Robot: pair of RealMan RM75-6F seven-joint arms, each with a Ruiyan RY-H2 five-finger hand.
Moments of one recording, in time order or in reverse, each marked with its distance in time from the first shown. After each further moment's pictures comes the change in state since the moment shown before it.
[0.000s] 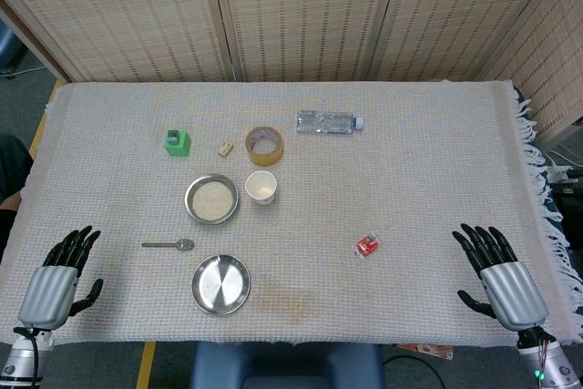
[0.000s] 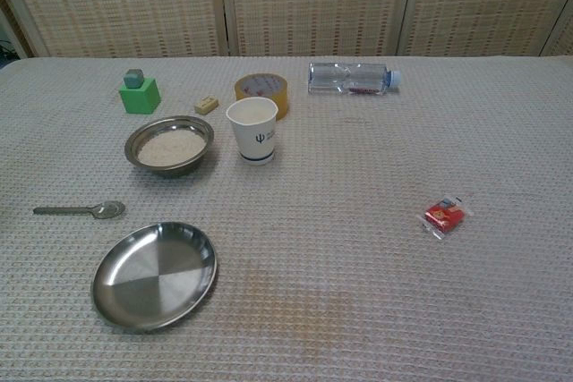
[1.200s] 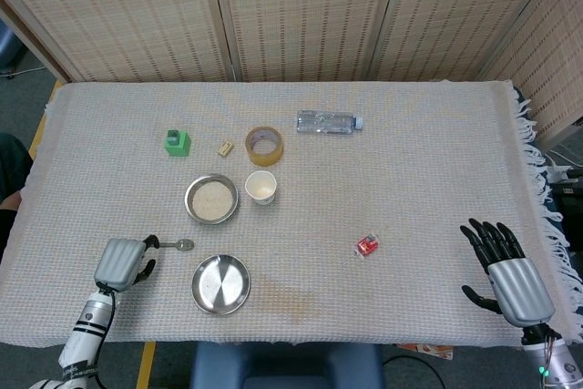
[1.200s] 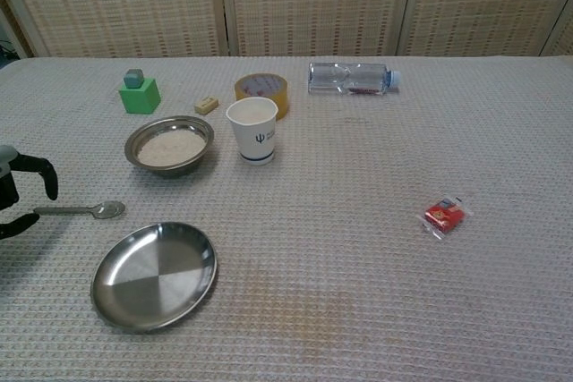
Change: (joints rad) left arm -0.217 -0.276 -0.091 0.211 -0.176 -0.292 0.217; right arm -0.003 0.009 0.017 -0.005 0.026 0.013 0.032
